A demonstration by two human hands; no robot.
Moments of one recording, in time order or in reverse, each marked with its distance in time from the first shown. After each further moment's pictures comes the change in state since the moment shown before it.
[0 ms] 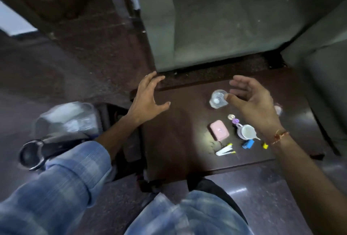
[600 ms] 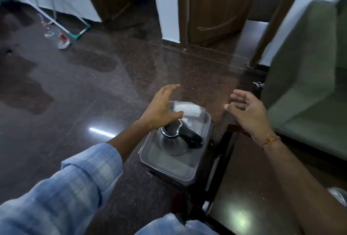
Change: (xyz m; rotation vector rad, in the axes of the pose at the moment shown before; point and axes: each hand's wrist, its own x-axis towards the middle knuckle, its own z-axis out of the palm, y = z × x) left_hand -0.239 -0.155 -0.262 0.064 0.459 -0.363; right_hand -0.052 -0.136 0.361 -0.110 -0.541 -0.328
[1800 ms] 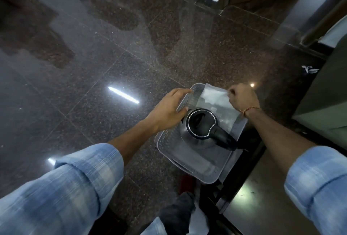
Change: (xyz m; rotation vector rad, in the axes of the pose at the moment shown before) left_hand -0.013 -0.106 0.019 -0.005 -0.073 -0.161; right_hand 0.145 0.100 0.162 -0.871 -0.278 -0.184
